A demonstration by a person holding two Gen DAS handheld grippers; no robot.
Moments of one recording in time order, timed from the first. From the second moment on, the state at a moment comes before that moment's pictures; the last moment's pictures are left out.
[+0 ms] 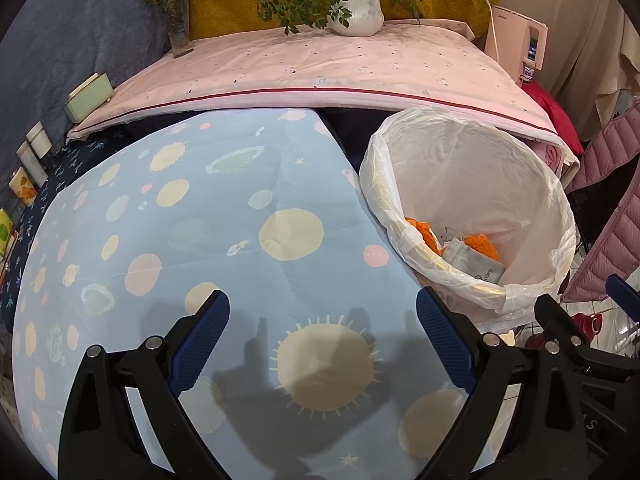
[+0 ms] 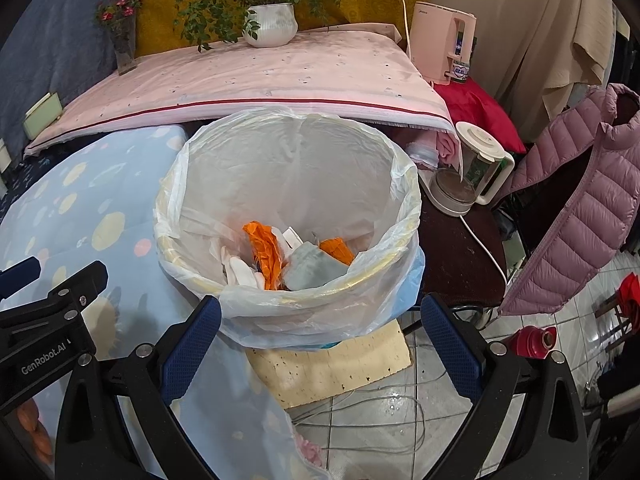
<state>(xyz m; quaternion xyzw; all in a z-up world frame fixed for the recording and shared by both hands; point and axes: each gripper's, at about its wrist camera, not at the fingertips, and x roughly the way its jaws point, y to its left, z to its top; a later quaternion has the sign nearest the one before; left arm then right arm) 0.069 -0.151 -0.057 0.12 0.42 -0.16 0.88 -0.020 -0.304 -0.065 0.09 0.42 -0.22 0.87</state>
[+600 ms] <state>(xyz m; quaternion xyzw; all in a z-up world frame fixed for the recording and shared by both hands) 0.067 -0.153 -0.059 0.12 0.43 -0.16 0.88 -0.020 -0.305 -0.065 0.09 0.43 -0.22 0.87</state>
